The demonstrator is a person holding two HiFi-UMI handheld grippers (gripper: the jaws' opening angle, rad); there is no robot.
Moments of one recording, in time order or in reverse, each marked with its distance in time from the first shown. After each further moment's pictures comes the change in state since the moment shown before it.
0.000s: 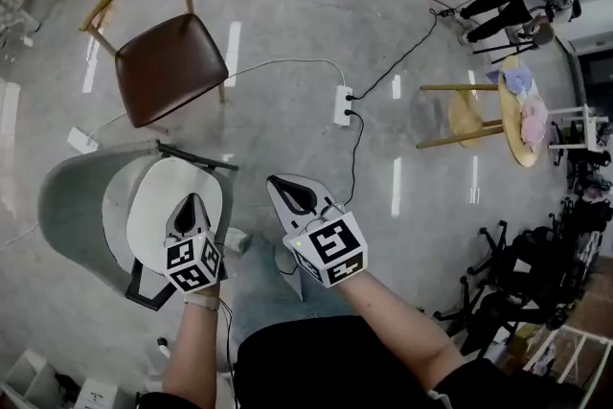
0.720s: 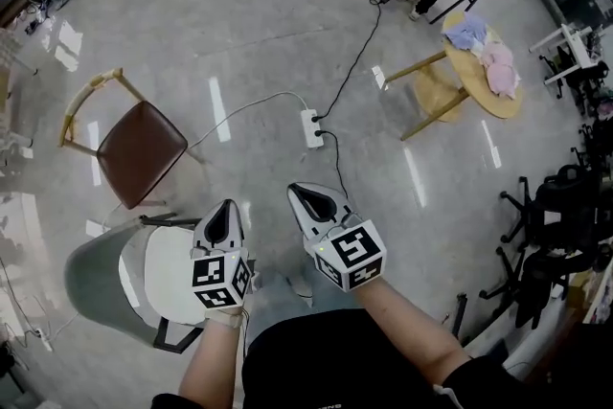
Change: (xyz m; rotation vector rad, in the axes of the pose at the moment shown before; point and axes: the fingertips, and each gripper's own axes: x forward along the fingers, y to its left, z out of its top) left arm -0.012 -0.267 0.101 0.315 -0.080 -0.393; right arm -0.158 -0.141 0.038 0.161 -0.219 -0.259
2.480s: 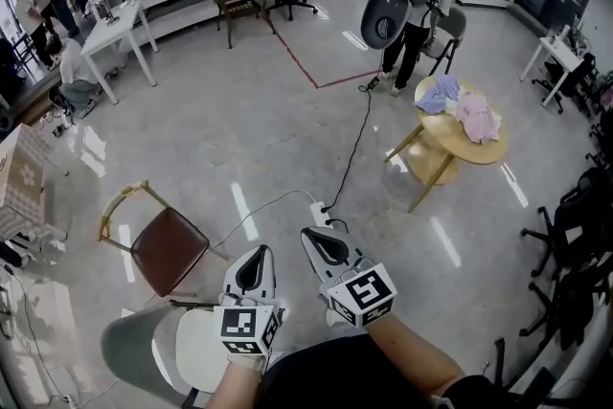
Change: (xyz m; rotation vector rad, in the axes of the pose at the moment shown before) left arm -0.023 -0.148 0.131 0.267 -0.257 -0.205; right arm -0.091 -0.046 0.110 -0.078 -0.334 -0.056
